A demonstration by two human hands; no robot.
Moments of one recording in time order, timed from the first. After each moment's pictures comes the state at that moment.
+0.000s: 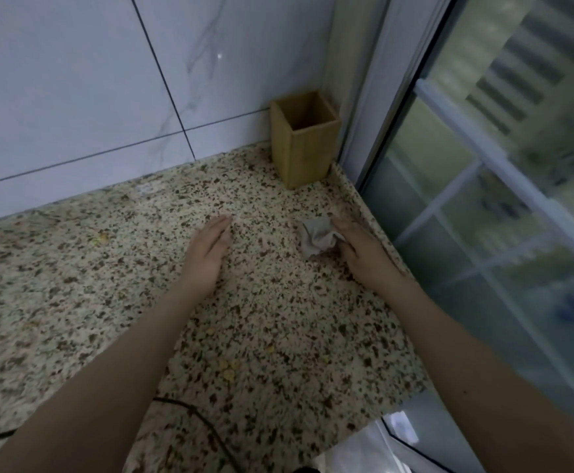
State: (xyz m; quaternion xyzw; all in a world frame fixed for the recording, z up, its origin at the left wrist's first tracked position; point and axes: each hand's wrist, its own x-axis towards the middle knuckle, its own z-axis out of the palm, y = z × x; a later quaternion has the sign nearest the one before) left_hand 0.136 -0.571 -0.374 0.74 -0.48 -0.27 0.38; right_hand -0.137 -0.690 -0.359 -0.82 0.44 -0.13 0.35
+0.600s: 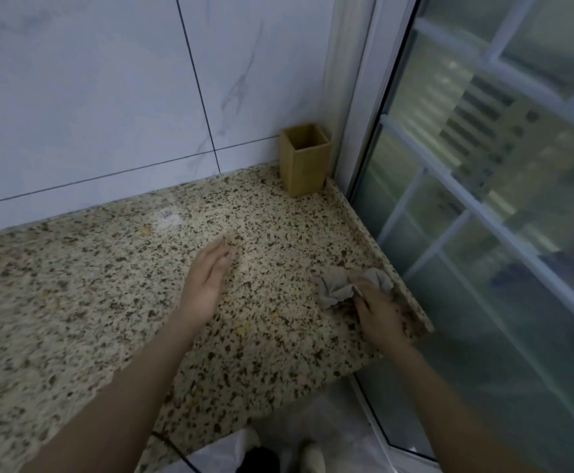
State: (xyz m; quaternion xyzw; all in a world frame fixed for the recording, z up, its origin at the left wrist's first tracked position) left_hand 0.090 -0.459 -0.312 0.73 -0.46 -0.24 0.45; right_hand -0.211 -0.561 -0.355 -0.77 0.51 -0.20 0.33
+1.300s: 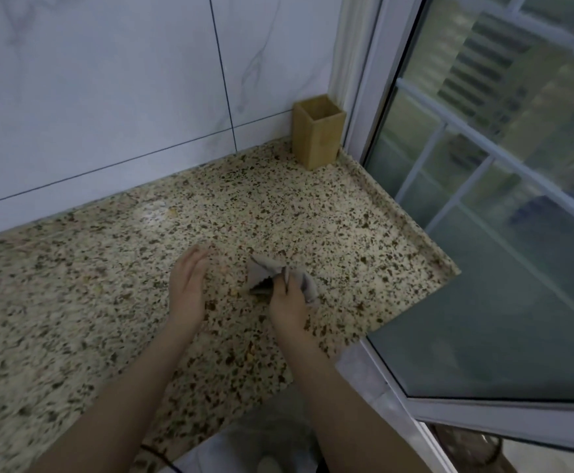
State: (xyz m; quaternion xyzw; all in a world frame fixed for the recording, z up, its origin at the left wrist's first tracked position) left_hand 0.158 -0.375 -0.324 0.73 -0.32 -0.29 0.52; right_hand 0.004 -0.412 -0.329 -0.43 0.64 -0.24 0.58
